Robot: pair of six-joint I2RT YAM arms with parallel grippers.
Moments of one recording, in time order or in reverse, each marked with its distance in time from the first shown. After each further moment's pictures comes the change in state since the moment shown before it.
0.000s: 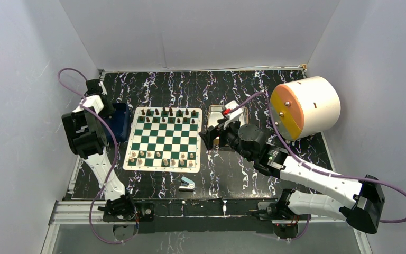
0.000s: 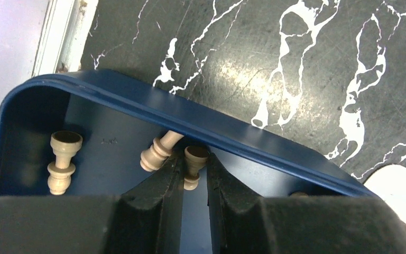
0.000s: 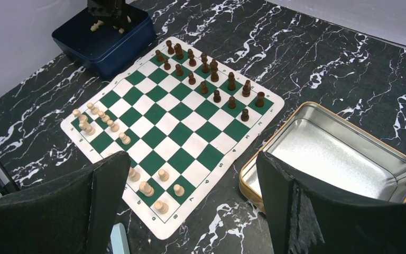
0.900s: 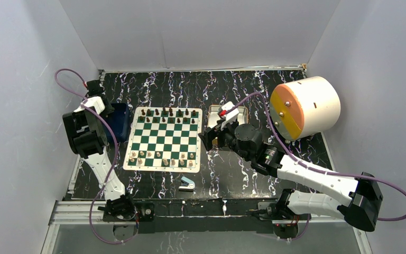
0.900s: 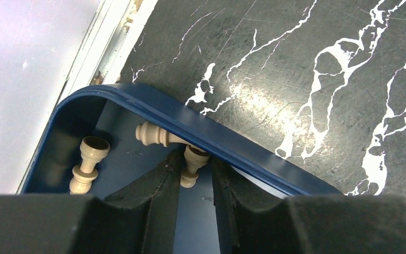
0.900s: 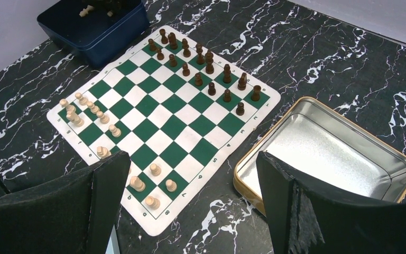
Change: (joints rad) left arm -0.004 0.010 -0.013 0.060 -0.127 -0.068; right arm 0.000 0.030 -0.004 0.002 0.002 -0.019
